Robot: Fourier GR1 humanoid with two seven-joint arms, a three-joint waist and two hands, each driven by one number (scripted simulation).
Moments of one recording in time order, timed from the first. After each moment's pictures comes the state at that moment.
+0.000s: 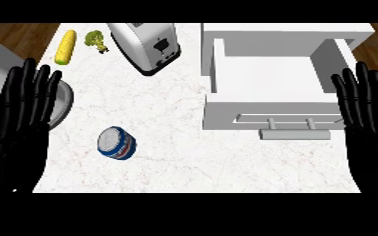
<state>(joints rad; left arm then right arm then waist) 0.00 0.11 -0.02 -2.10 0.02 0.01 -0.02 0.02 -0.11 0.01 -2.10 0.00 -0.01 -0.01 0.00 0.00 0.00</state>
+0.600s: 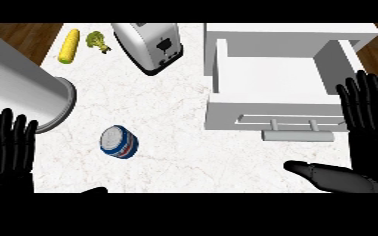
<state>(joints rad) 0.32 0.01 -0.09 -2.25 -0.14 0.28 0.20 0.07 -0.09 -0.05 -2.06 -0.02 -0.06 0.13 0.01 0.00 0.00</state>
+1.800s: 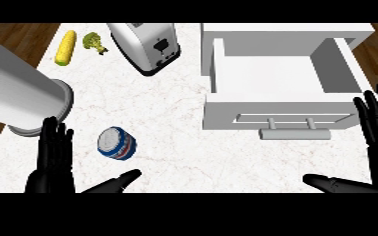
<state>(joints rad) 0.33 0.00 -0.26 -2.08 -0.23 0.52 0.24 0.15 -0.09 -0.13 -2.12 -0.07 -0.01 0.17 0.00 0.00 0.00</state>
